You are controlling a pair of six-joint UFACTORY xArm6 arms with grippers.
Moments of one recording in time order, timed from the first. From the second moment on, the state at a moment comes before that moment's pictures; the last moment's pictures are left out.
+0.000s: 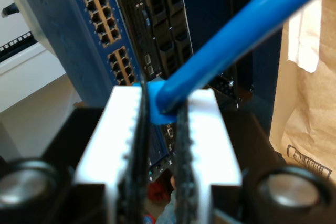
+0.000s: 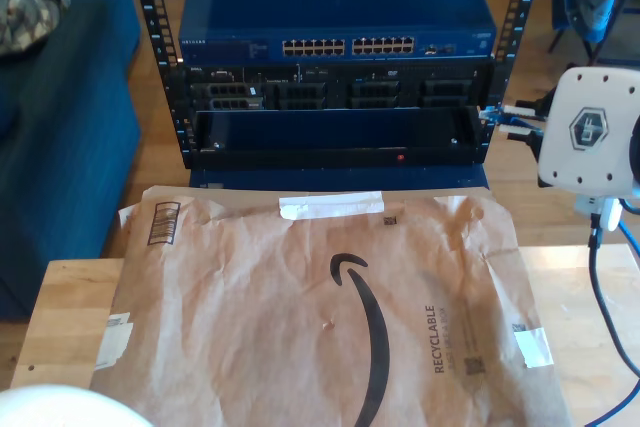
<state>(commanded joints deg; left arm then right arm) 97.2 -30.4 -8.7 4.4 66.2 -4.5 8.0 -47.9 -24.3 39.7 22.0 71.1</state>
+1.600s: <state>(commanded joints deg) 97.3 -29.8 -5.7 4.2 60.8 -4.6 21.1 -27.0 -23.0 39.1 -8.9 73.1</state>
